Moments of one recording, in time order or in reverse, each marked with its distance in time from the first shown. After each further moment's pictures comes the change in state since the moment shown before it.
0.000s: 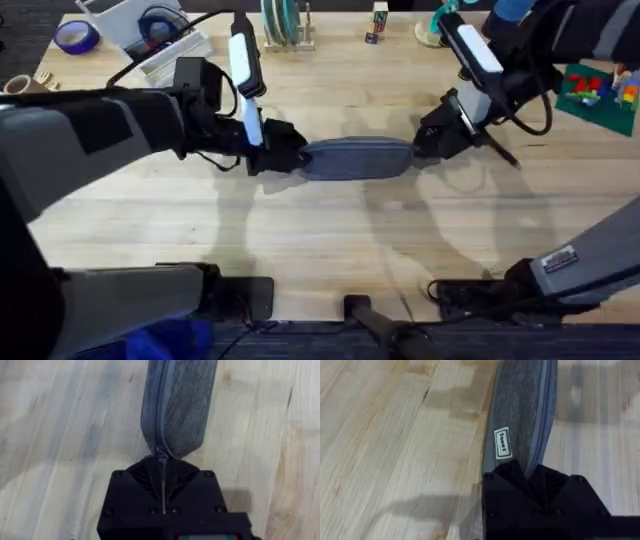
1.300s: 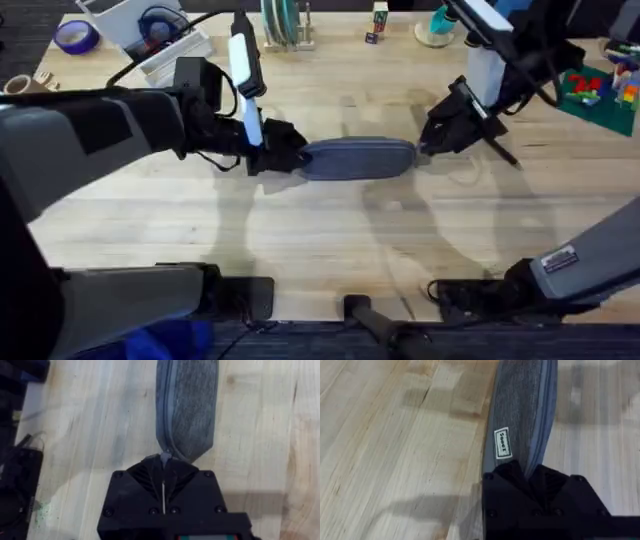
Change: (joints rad) left arm 0.000 0.000 0.000 0.000 0.000 0.000; right arm -0.002 0.000 0.127 -0.221 0.006 0.102
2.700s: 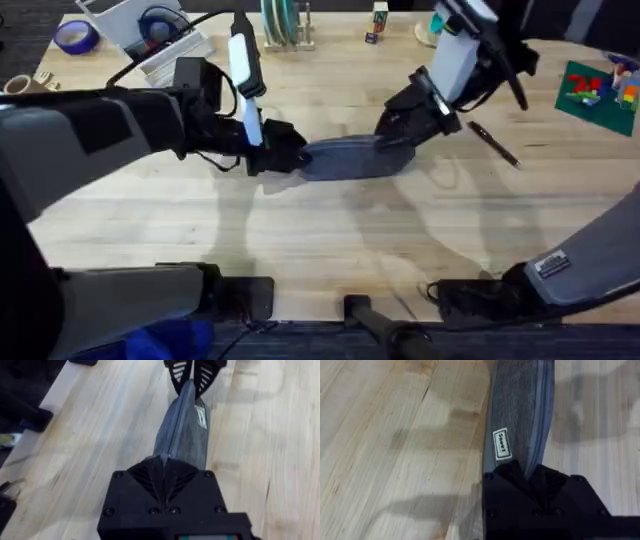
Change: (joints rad) left arm 0.000 0.000 0.000 -0.003 -0.001 0.000; right arm 0.190 0.000 0.007 0.086 -0.275 0.000
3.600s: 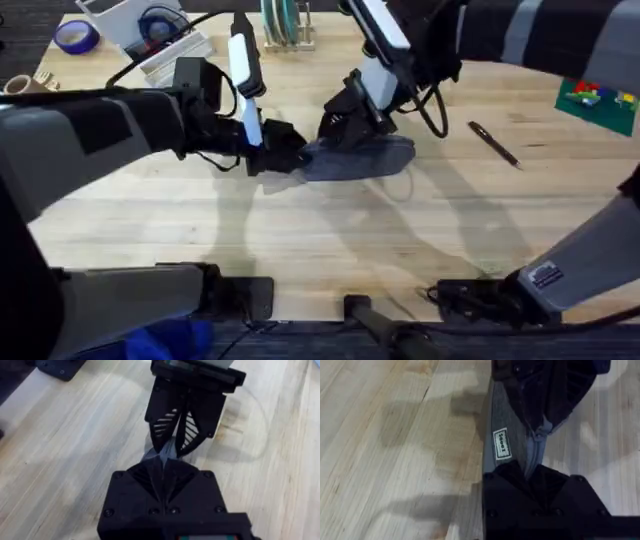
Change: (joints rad) left arm 0.000 0.000 0.000 0.000 0.000 0.000; right arm 0.281 0.000 0.002 0.408 -0.005 0.285
